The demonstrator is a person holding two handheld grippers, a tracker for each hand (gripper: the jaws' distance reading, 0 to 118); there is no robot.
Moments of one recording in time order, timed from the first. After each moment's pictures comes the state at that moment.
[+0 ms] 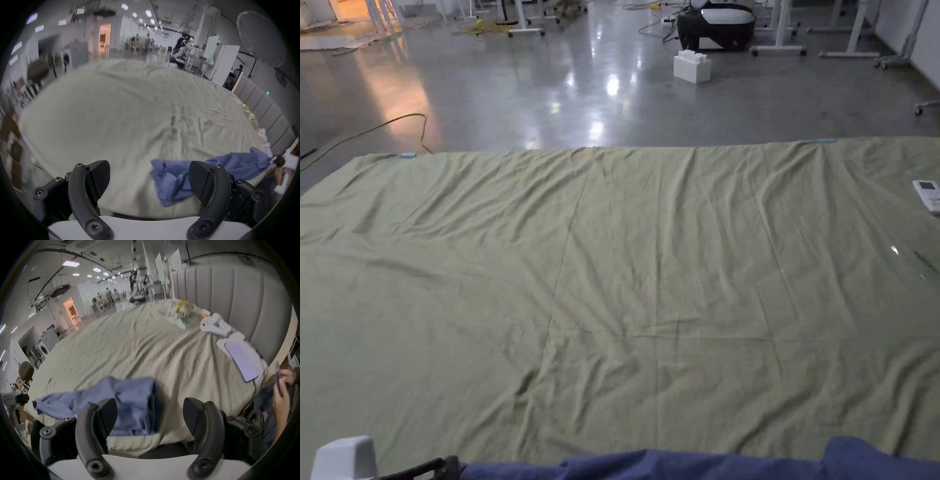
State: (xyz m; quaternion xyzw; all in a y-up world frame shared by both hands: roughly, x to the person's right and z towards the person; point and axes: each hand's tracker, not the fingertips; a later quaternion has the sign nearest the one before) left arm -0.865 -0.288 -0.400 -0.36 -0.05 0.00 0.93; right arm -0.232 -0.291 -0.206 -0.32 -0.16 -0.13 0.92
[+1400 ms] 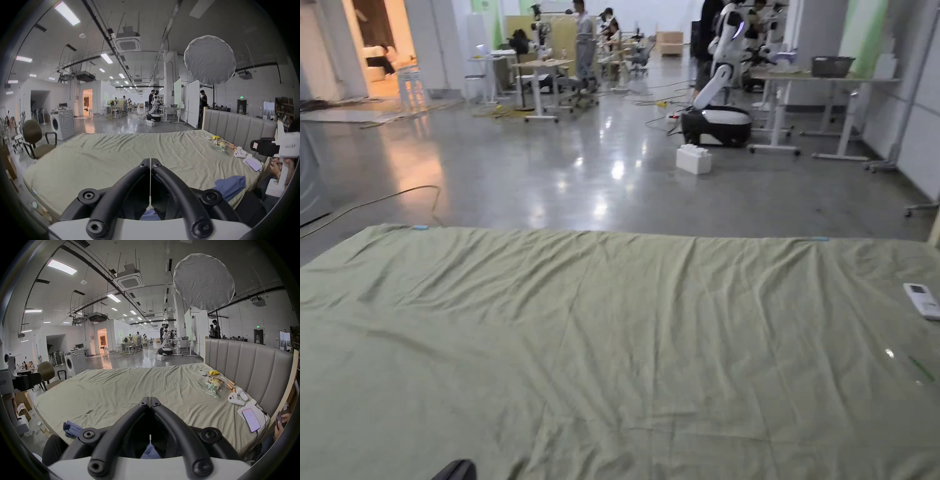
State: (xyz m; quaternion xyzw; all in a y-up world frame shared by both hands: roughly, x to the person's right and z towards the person) left arm -0.768 -0.156 -0.286 -0.10 -0.16 0.00 0.98; right arm -0.388 -0.175 -0.201 -0.10 -0.06 -0.03 0.99
